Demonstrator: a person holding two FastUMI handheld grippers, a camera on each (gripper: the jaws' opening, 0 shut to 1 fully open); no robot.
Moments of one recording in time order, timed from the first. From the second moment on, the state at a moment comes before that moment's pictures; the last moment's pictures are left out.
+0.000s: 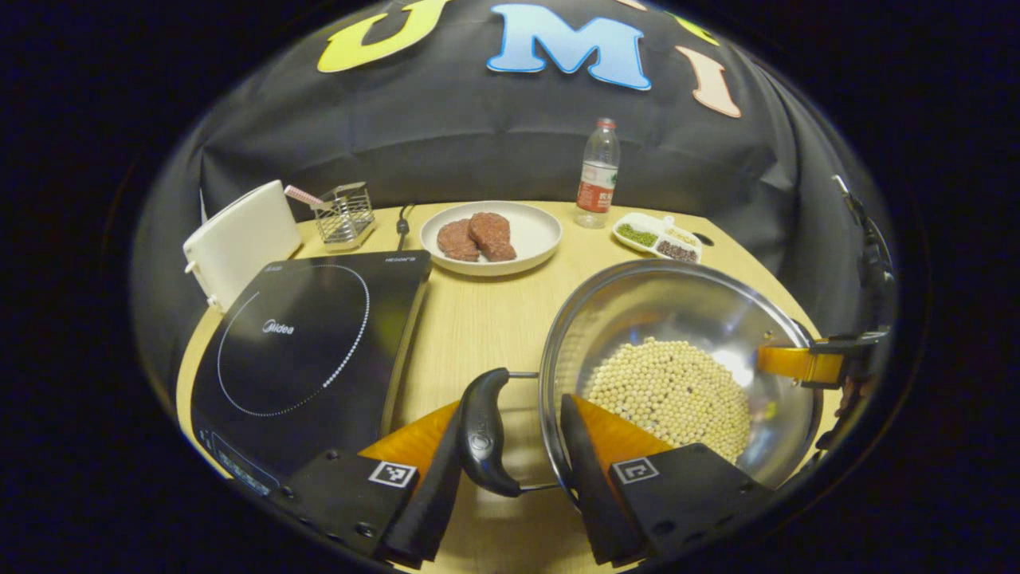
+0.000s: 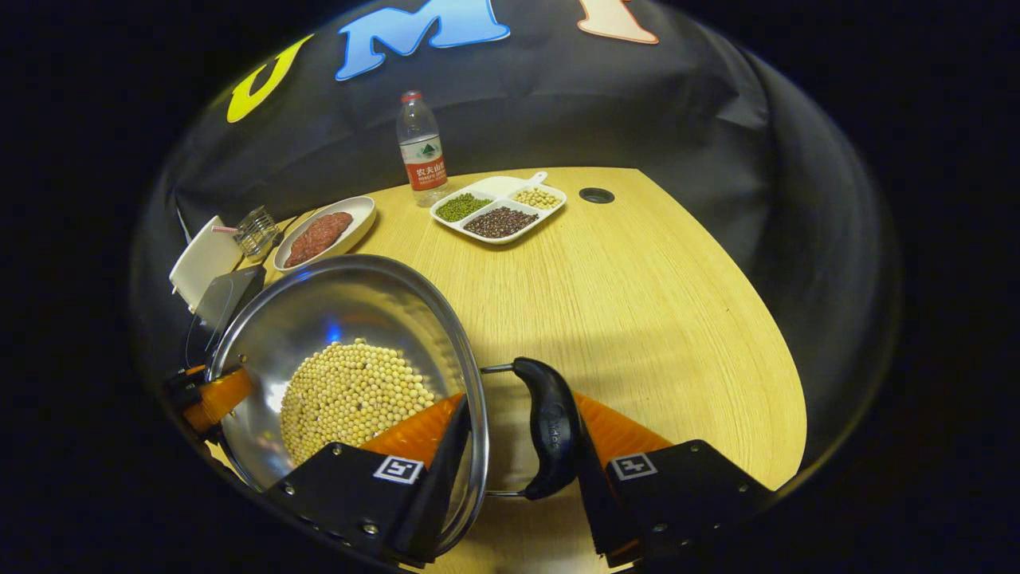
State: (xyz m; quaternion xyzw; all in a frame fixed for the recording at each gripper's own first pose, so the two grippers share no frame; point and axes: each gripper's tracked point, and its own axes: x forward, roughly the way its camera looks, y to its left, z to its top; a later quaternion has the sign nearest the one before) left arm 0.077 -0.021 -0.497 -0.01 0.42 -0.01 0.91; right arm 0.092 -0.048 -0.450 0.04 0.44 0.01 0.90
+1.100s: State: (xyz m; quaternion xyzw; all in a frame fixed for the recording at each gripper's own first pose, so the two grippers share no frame) left arm 0.081 -0.013 -0.457 -0.02 0.44 -0.04 0.90; right arm 0.072 -0.039 -0.409 0.08 0.46 0.00 0.89
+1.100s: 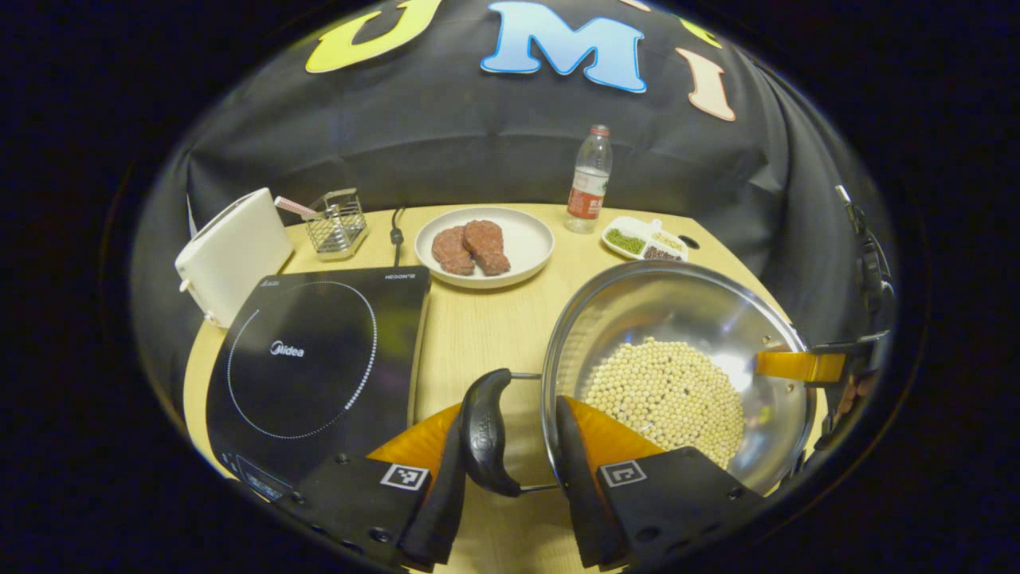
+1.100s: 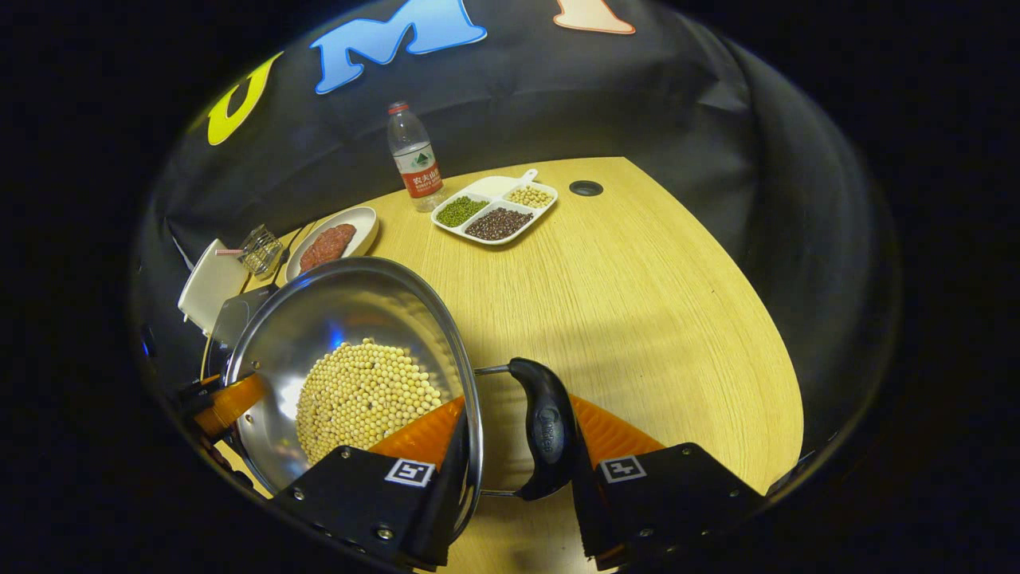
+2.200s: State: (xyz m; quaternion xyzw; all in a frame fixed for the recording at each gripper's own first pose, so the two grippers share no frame) left arm 0.079 0.148 -0.400 -0.04 0.43 0.00 0.90; right arm 0.083 0.111 -0.357 0.06 0.45 0.03 0.89
